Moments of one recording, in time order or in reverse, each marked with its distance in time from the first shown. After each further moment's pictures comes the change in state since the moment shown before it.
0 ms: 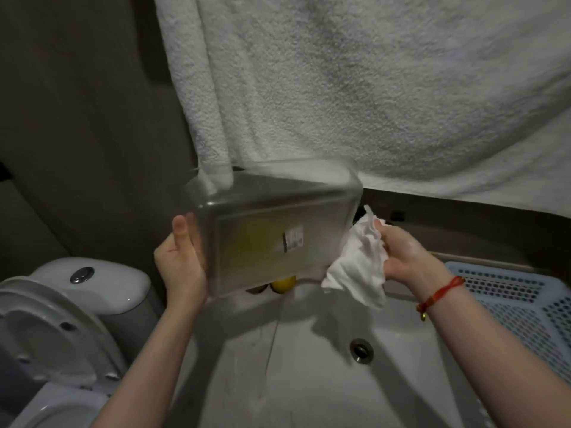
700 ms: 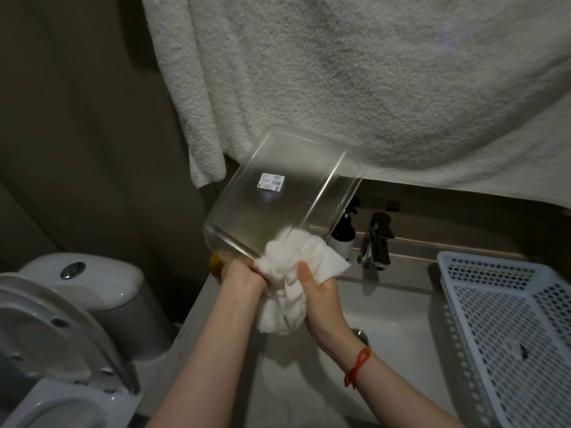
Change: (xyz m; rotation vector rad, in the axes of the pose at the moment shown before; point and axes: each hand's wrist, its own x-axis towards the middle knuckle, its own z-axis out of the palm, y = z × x) left_hand -0.030 -0.022 0.061 -0.199 0.203 -1.287; right_hand -0.021 0.136 0.030 -0.180 -0.088 -0.407
